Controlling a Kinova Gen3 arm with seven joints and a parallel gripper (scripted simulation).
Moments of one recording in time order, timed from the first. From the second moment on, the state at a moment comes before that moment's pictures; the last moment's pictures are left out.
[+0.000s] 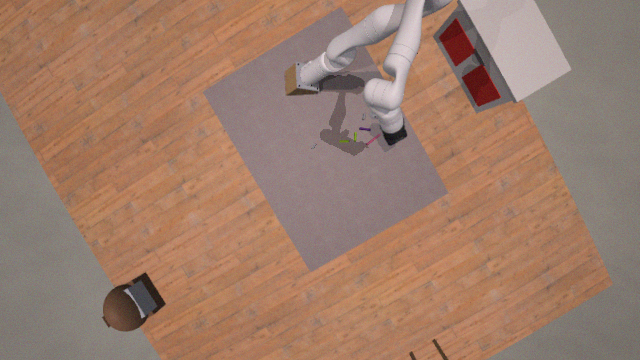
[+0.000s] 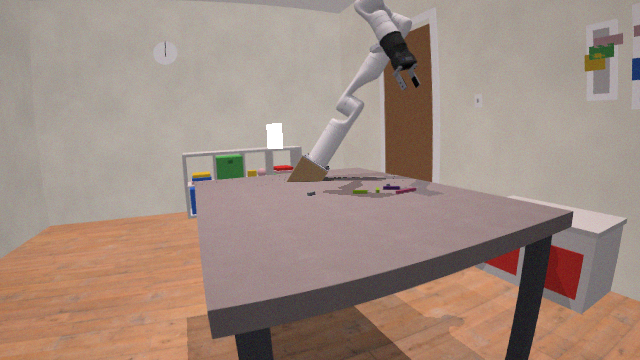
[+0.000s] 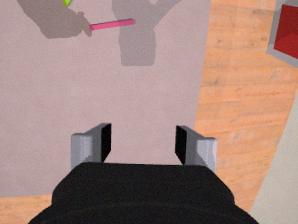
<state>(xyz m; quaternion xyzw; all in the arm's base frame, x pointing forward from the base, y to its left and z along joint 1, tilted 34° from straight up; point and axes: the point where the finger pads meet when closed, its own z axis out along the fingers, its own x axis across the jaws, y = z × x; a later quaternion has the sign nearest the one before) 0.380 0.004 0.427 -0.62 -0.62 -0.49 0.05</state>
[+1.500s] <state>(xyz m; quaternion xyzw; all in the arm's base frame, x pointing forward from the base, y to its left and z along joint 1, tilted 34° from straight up) 0.381 0.011 0.404 -0.69 -0.55 -0.46 0.10</state>
